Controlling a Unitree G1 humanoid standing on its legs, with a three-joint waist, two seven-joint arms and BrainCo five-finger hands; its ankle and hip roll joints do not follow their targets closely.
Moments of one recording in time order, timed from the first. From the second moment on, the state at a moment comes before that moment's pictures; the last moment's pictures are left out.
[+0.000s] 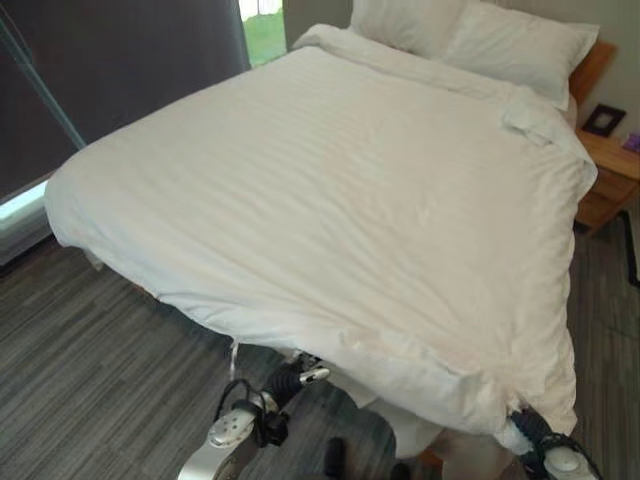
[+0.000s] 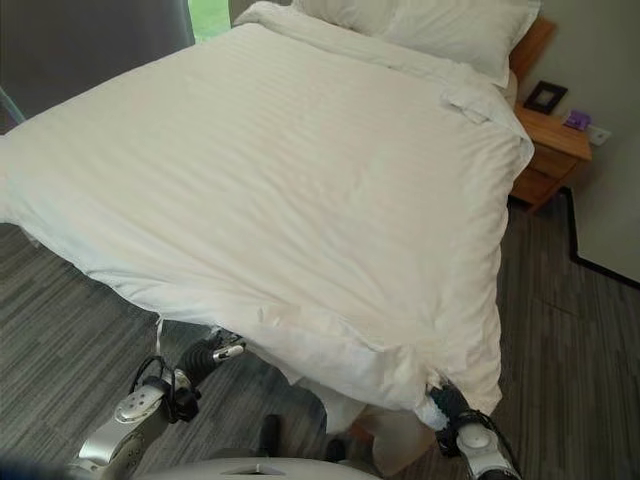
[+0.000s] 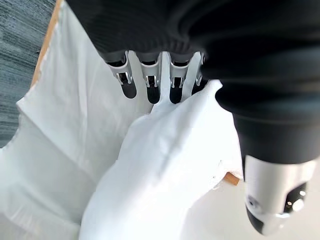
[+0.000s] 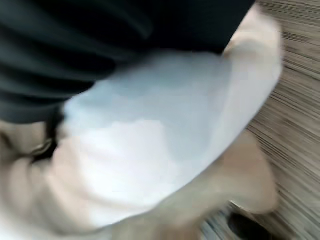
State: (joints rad) left arm 0.16 0.50 -0.40 0.19 -0.61 -0.03 -0.24; right arm 0.01 -0.40 0.07 1.21 -0.03 -0.16 0.14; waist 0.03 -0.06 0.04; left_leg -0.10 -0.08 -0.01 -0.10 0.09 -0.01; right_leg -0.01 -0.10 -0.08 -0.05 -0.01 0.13
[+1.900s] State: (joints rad) left arm 0.13 0.35 -0.25 0.12 -0.70 -0.04 -0.19; right arm 0.06 -0.54 0.02 0.02 0.09 -0.07 0.03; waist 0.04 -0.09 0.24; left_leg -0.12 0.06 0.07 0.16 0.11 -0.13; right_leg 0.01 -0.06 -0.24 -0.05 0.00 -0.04
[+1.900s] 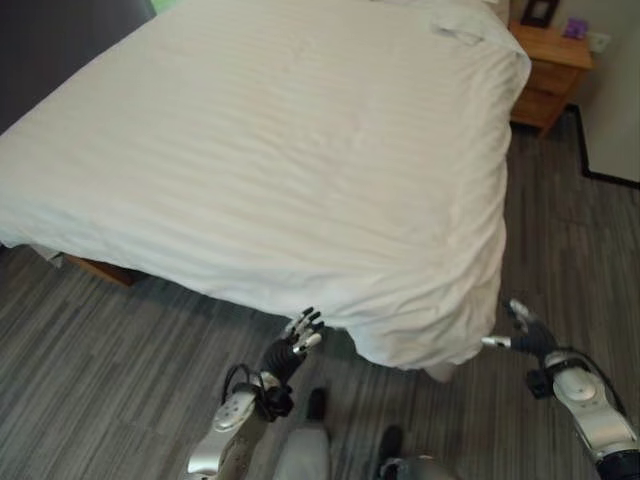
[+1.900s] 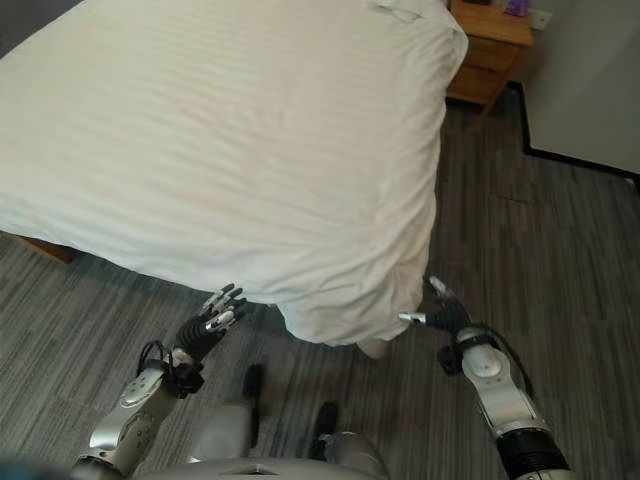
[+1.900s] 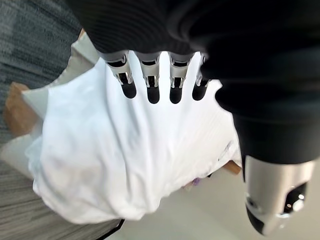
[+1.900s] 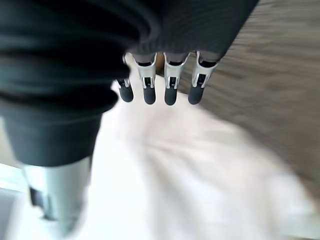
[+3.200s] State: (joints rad) left arm 0.14 0.46 -0.39 0.05 -0.74 -0.04 -0.19; right arm -0.59 -0.35 -0.03 0.65 1.03 -0.25 -0.12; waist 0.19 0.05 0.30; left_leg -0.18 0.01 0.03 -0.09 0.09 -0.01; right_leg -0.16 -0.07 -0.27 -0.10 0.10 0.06
